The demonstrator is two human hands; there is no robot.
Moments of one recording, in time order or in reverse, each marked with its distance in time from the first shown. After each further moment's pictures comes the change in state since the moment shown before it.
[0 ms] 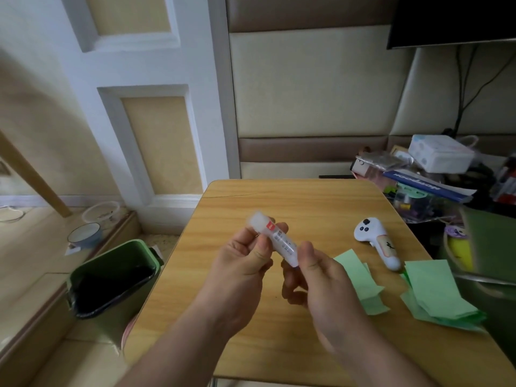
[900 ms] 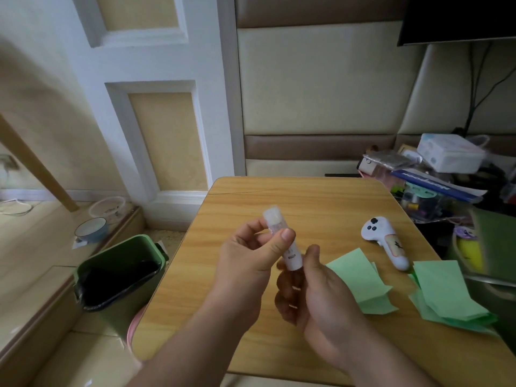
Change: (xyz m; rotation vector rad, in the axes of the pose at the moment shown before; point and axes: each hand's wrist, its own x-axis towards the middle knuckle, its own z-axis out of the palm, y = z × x) left_hand -0.002 0.005 0.011 0.064 0.212 0.071; right_hand 0.001 0.009 0.009 0.269 -0.133 0.276
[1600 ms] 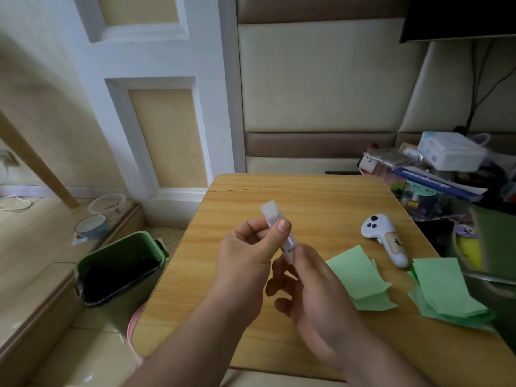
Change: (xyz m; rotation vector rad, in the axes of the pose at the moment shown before) left_hand -0.003 0.004 0.002 0.052 0.025 -0.056; right_hand 0.000 0.006 0.005 0.029 -0.029 -0.082
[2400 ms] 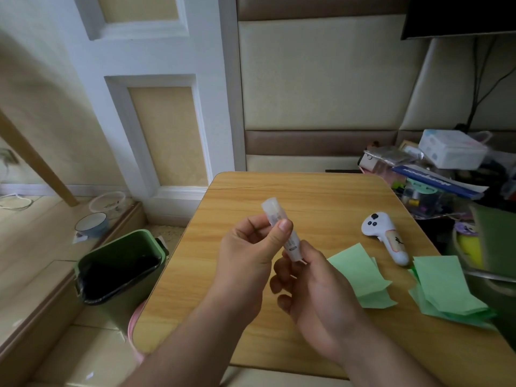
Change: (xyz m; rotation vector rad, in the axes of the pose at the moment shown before) left_hand -0.003 0.000 0.002 0.023 0.008 0.054; right_hand 0.002 -0.006 0.000 0.099 0.015 0.123
